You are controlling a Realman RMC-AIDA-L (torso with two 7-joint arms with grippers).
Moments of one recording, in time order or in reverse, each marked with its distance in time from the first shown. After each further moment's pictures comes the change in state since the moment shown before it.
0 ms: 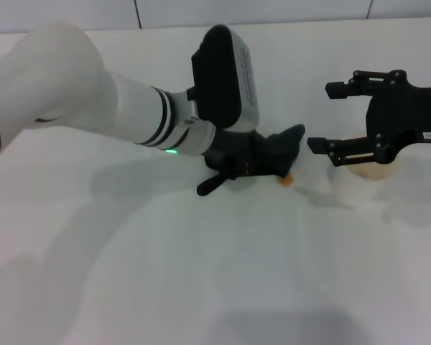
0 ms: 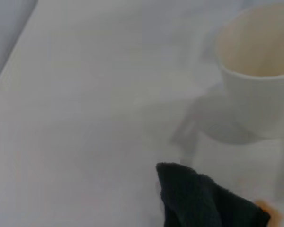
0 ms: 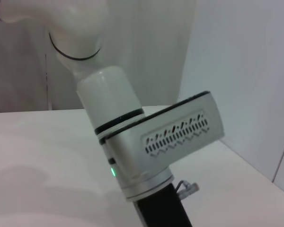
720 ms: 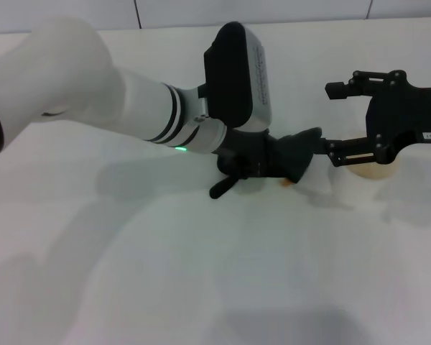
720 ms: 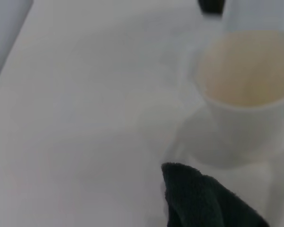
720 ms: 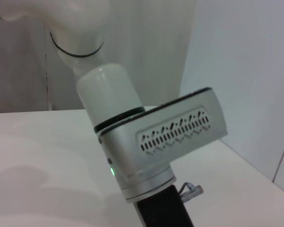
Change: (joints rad) left arm 0.001 0.003 0.015 0.055 -0.001 0.027 -0.004; right arm 0.000 0.000 0.000 0.002 0.001 0.000 0.000
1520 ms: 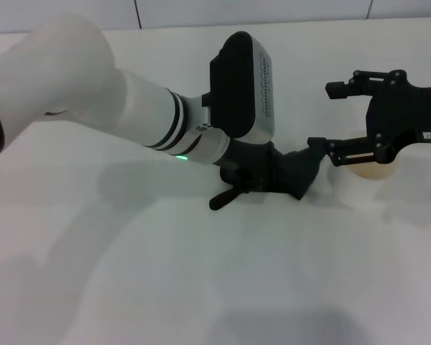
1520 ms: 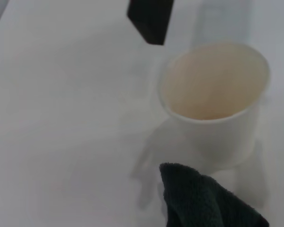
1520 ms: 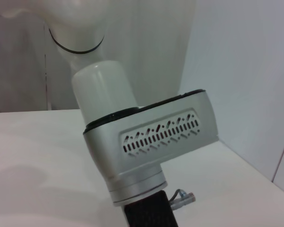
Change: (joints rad) left arm 0.003 0.001 0.010 0.019 0.012 0.068 0.000; right arm 0.000 0.000 0.000 0.000 -0.001 0.002 -0.001
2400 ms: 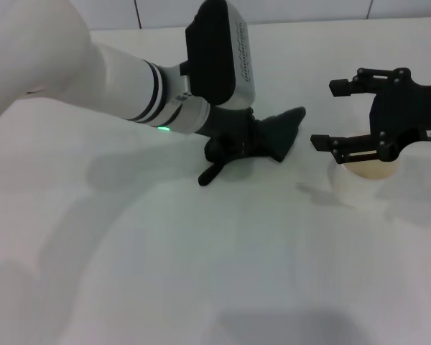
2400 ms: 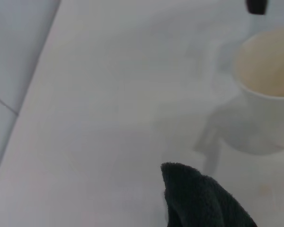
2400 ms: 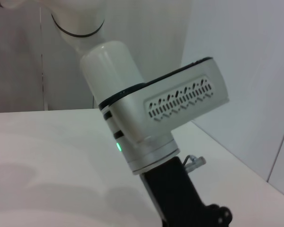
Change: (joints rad) left arm 0.027 0.008 -0.161 0.062 0.179 -0.002 -0.055; right arm -0.003 0.000 0.011 0.001 0.003 0.000 -0.007
